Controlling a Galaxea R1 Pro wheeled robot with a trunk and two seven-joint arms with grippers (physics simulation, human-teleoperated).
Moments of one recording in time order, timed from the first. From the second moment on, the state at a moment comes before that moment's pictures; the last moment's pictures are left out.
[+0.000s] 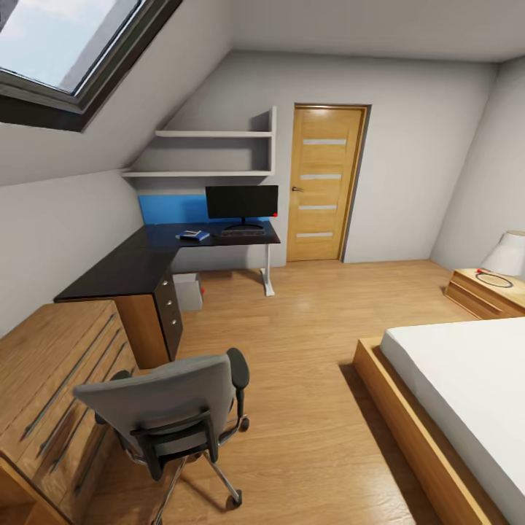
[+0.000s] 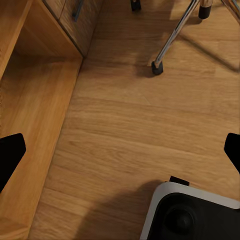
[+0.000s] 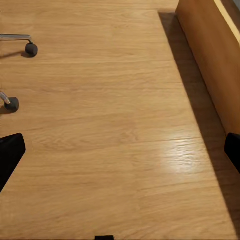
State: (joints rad) left arm 0.07 -0.03 -0.22 -0.17 0.27 -0.73 0.44; right arm -0.02 0.00 0.22 0.02 -0.08 -1.04 -0.18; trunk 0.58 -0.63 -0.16
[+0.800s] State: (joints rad) left arm 0.07 -0.03 -0.22 -0.17 0.28 -0.73 0.44; right arm -0.02 0.00 0.22 0.02 -0.08 -1.04 -0.18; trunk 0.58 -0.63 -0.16
